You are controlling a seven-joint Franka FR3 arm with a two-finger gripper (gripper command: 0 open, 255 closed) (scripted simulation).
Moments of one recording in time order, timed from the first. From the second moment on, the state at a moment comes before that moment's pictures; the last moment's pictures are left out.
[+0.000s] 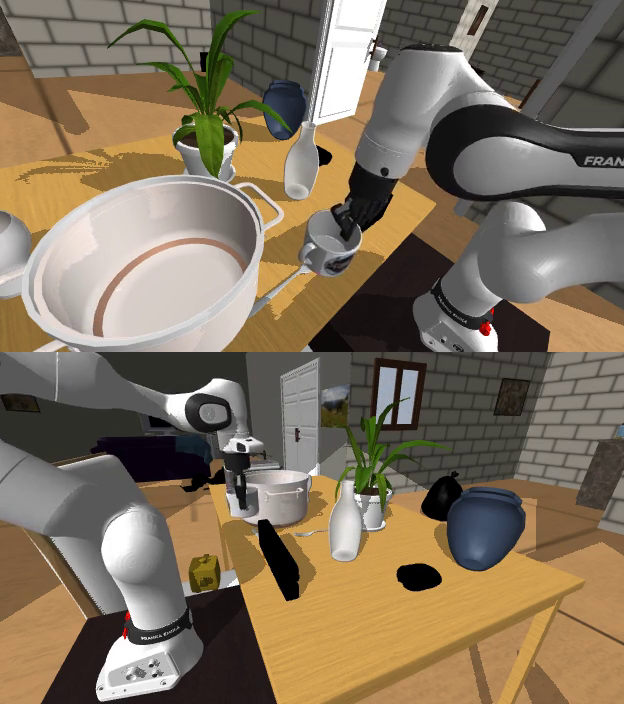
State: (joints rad) arm 0.17 -0.85 0.50 -2.63 0.41 1.88 0.57
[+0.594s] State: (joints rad) arm 0.18 -0.81 0.55 -2.73 0.46 2.00 0.56
